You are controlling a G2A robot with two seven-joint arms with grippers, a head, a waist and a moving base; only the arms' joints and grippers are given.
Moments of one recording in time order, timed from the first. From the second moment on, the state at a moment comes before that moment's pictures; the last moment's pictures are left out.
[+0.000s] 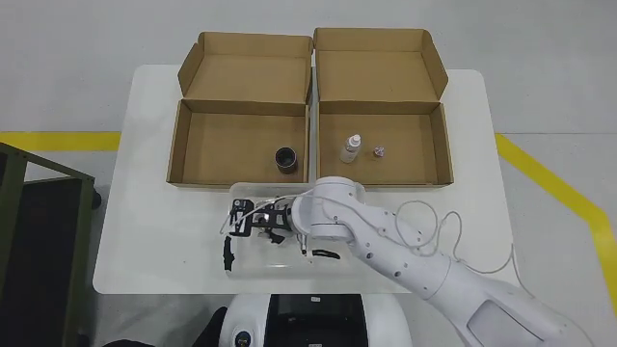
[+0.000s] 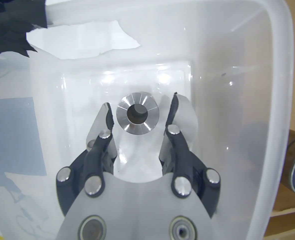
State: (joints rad) left arm -0.17 -0.33 -0.48 -1.21 3.07 0.34 0.06; right arm -0.74 -1.43 0.53 -1.47 -1.07 -0.54 0.95
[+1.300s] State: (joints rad) left arm -0.17 -0.33 -0.48 -1.21 3.07 0.34 0.06; right arm -0.99 -1.31 0.91 -1.83 -0.82 -0.70 0.79
